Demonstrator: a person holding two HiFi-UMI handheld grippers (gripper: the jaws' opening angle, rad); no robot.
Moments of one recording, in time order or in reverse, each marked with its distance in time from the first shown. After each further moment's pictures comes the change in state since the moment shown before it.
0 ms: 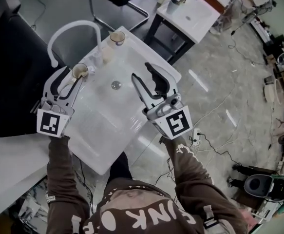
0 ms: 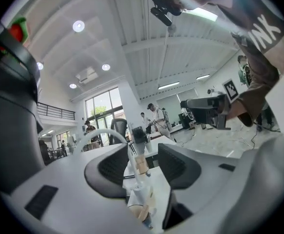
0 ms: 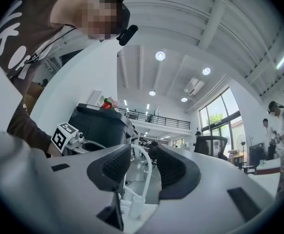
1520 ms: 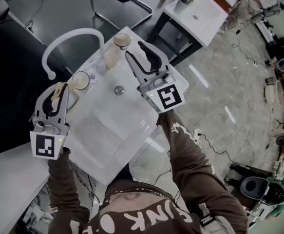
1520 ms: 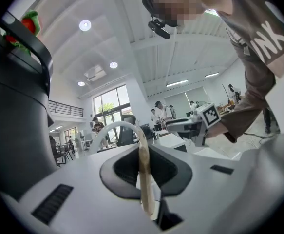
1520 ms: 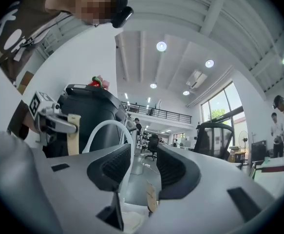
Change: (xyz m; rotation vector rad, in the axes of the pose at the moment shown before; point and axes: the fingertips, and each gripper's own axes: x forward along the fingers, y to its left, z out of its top) left arm -0.016 0.034 -0.010 0.015 0.097 0.065; right arm 0.101 -0.055 -0.080 -0.017 0.117 0.022
